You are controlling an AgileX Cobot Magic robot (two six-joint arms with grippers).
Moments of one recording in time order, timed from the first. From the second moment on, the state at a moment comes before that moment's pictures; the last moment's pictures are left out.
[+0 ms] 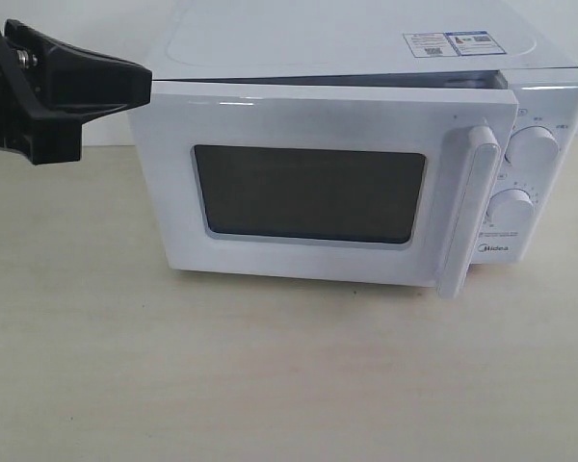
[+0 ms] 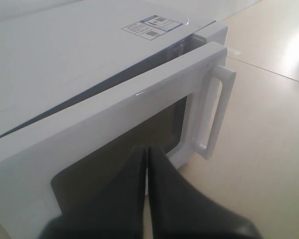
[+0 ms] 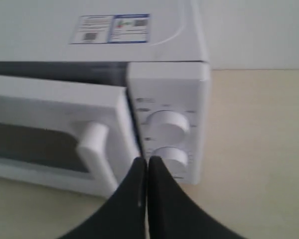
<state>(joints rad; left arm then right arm) -0.23 1.08 -0.82 -1.24 0.49 1.35 0.19 0.84 -0.76 -0.21 0.49 0.35</state>
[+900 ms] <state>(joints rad) -0.23 1.08 -0.82 -1.24 0.49 1.35 0.50 1.19 -0.54 0.05 -0.34 0.23</state>
